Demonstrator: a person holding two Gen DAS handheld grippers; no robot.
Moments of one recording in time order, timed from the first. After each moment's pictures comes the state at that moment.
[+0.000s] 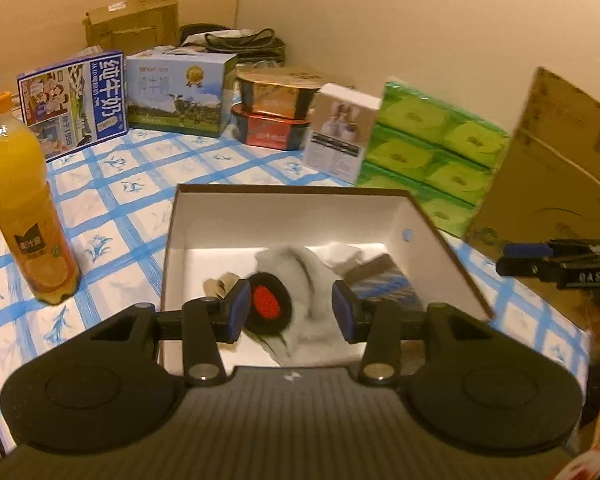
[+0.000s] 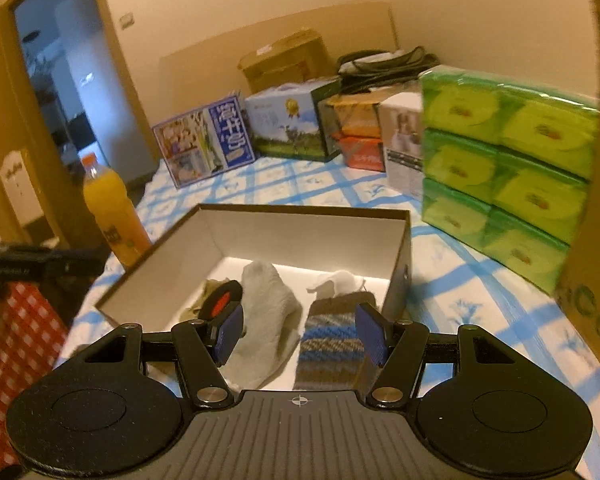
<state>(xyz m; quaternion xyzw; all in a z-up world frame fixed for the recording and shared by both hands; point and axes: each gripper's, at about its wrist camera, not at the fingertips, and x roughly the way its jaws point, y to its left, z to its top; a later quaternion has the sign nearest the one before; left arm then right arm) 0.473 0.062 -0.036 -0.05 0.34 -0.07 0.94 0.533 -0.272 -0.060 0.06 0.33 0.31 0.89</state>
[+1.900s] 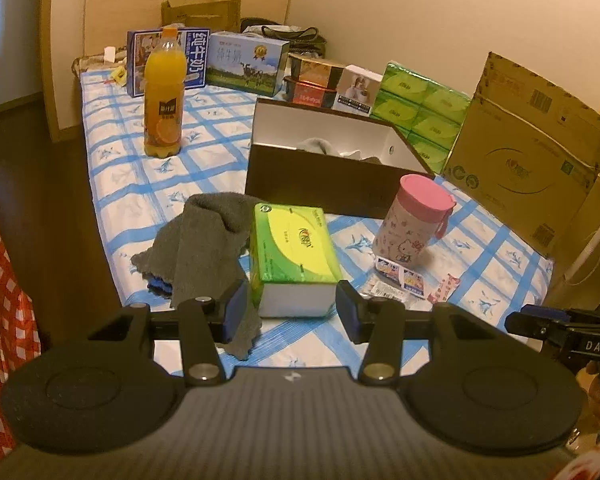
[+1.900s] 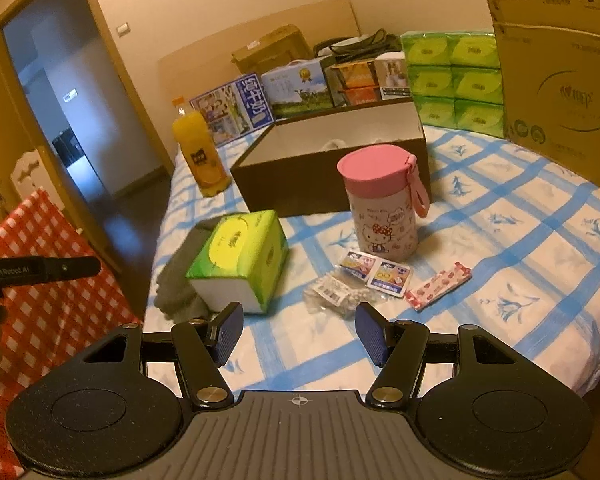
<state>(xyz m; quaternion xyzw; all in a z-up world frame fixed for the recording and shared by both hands) 0.139 0.077 -0.032 -0.09 0.35 0.00 0.93 0.169 -0.237 -0.060 0.11 0.36 0.25 0.89</state>
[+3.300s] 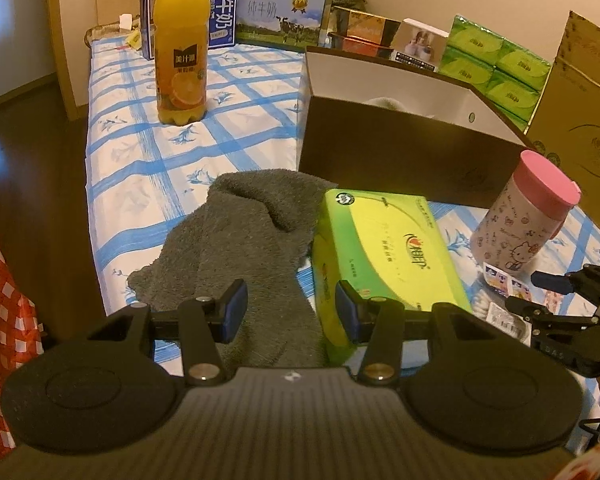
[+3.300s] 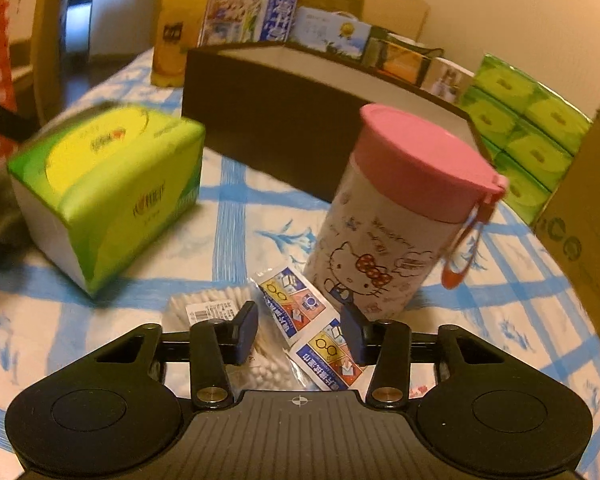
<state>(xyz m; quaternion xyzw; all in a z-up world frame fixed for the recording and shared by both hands) 0.268 0.119 -0.129 -0.07 0.40 0.04 0.91 0.314 -0.149 -0.194 -0.19 0.33 0.23 0.89</state>
